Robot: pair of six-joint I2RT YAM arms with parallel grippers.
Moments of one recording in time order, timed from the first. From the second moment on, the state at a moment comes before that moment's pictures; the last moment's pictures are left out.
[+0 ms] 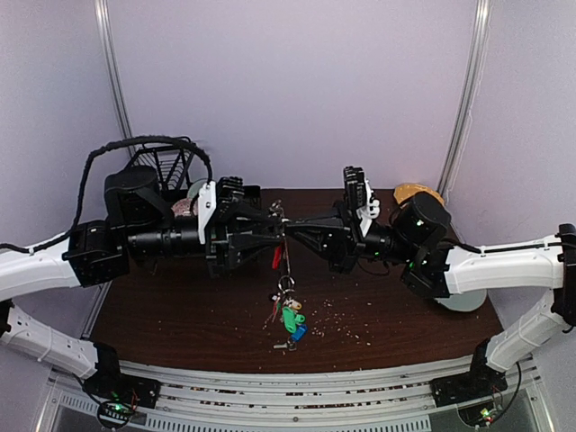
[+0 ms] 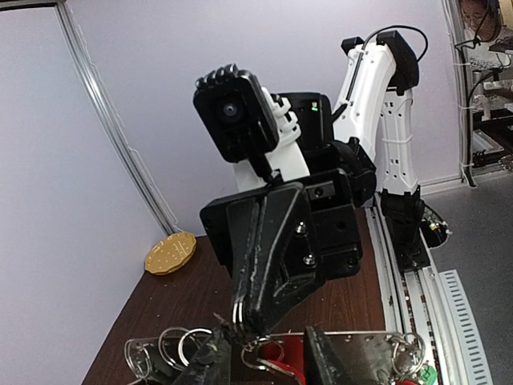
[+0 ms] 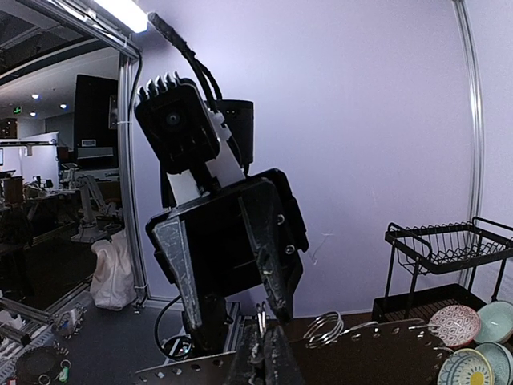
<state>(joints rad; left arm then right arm) -1.11 1.11 1.04 0.01 0.27 0.34 0.97 1.41 0.85 0.92 -0.59 0.23</state>
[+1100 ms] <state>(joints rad) -1.11 1.25 1.33 -0.38 -0.14 0.32 0.99 1.26 0.92 0.37 -0.29 -0.01</state>
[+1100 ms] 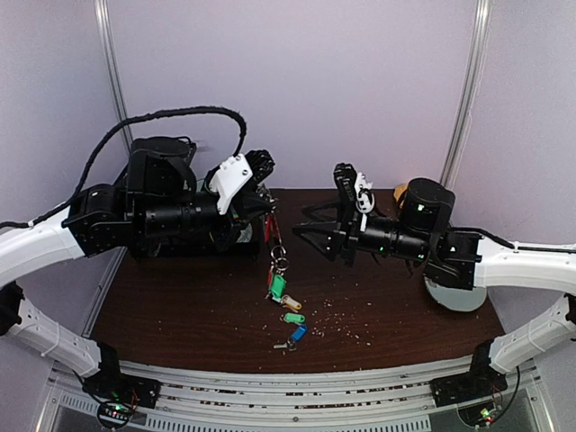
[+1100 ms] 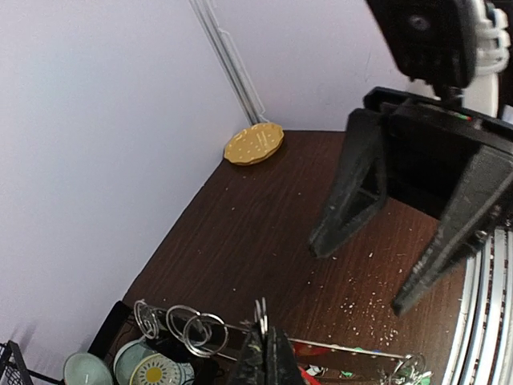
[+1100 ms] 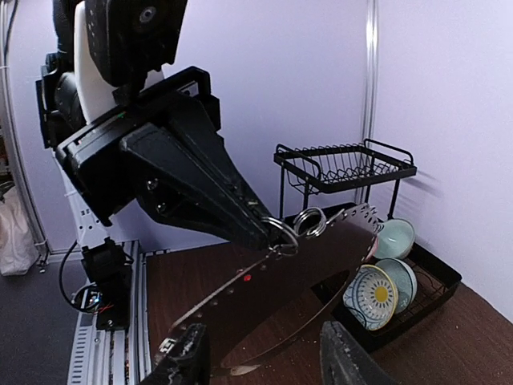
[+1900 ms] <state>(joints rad) -1.11 1.35 1.36 -0.42 -0.31 0.19 1.18 1.43 1.00 0.30 0.30 0.13</state>
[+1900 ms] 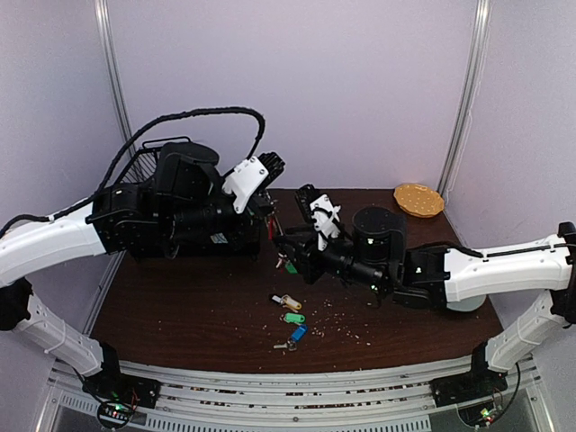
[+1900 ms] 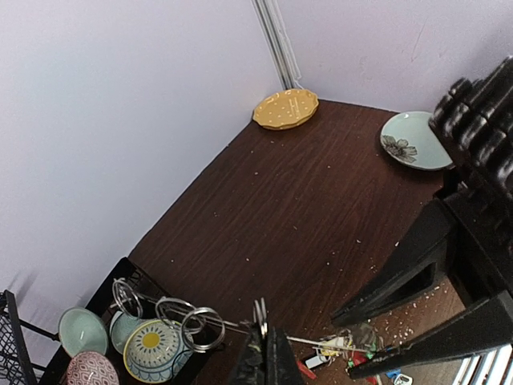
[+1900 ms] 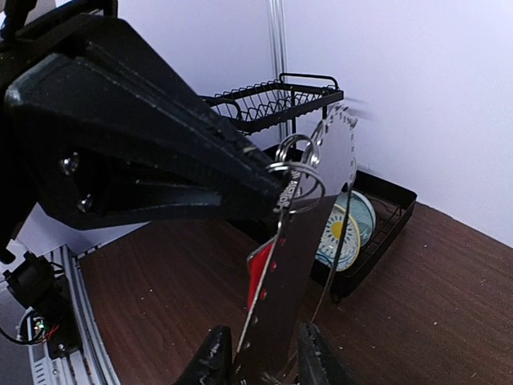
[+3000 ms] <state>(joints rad) -1.01 1.41 1.39 -0.50 -0.06 0.08 1.17 1.42 1.04 0.07 0.50 -0.42</state>
